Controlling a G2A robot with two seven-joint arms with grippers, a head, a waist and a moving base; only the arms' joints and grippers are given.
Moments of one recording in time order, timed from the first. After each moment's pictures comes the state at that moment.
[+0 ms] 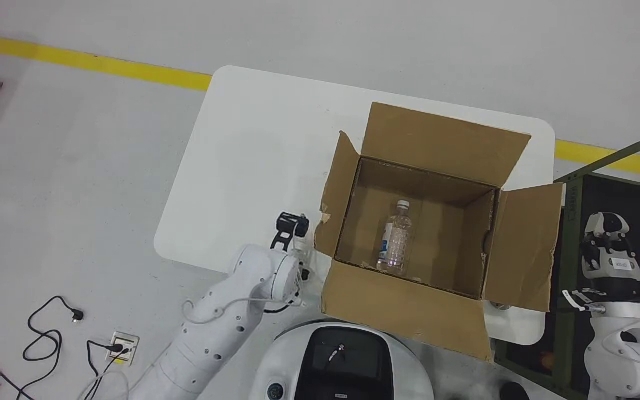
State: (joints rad) left arm 0.97 -1.29 -0.94 -1.66 1.21 0.32 -1.41; right arm -1.69 -1.23 2.03 -1.88 -0.87 -0.22 -0.03
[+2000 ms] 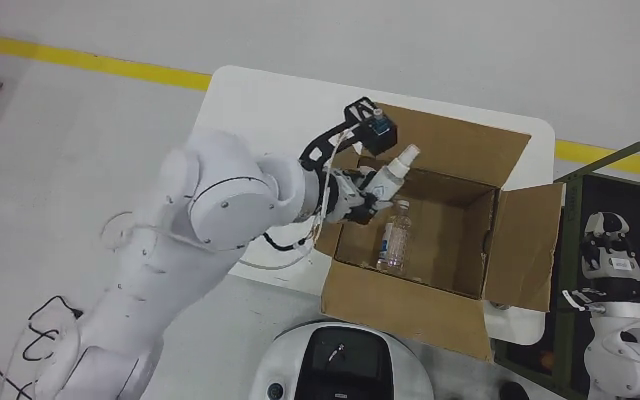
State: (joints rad) left arm 0.45 -1.29 -0.92 -1.85 0.46 -0.01 -1.39; right arm -1.69 -1.23 2.03 -1.88 -0.87 -0.22 -0.03
